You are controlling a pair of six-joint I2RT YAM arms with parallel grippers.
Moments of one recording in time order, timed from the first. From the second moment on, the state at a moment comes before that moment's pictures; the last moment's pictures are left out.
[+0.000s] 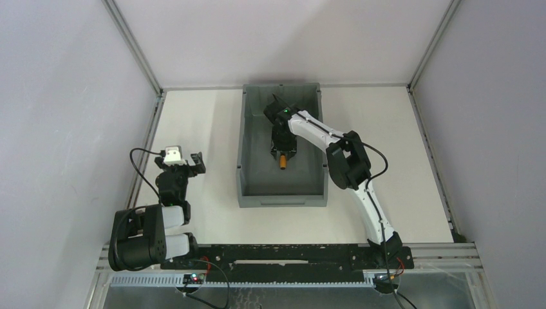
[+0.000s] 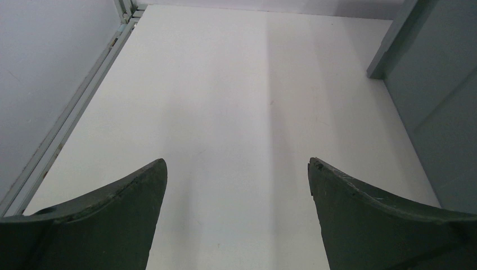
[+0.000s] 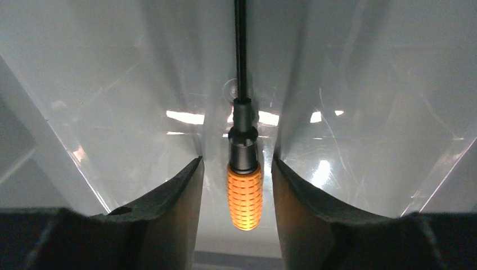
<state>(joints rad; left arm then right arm) 0.16 1.28 0.10 1.14 0.12 -0.03 0.66 2.39 2.08 -1.04 0.05 0.70</state>
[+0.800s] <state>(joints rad) 0.16 1.28 0.10 1.14 0.12 -0.03 0.61 2.18 2.30 -1.08 0.09 0.56</state>
